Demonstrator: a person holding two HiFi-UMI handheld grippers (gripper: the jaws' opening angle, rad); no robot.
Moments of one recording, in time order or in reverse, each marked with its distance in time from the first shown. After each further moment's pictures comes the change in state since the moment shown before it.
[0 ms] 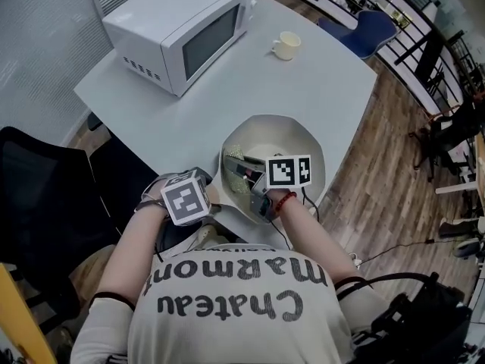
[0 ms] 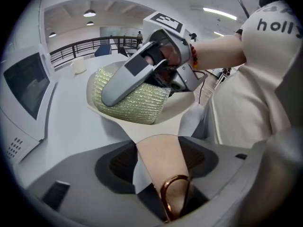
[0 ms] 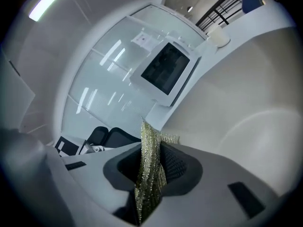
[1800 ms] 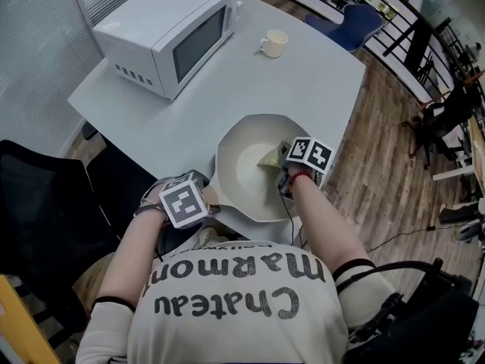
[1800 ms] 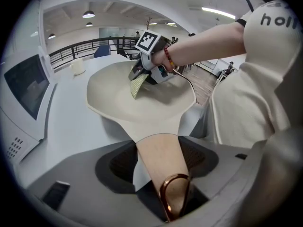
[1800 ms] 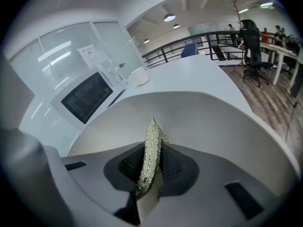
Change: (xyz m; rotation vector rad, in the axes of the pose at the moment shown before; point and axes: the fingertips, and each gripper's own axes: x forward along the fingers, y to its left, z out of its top) left arm 0.001 0.000 -0.003 0.014 0.003 0.009; right arm -0.141 -0.180 0.041 0.207 -0.299 -0.855
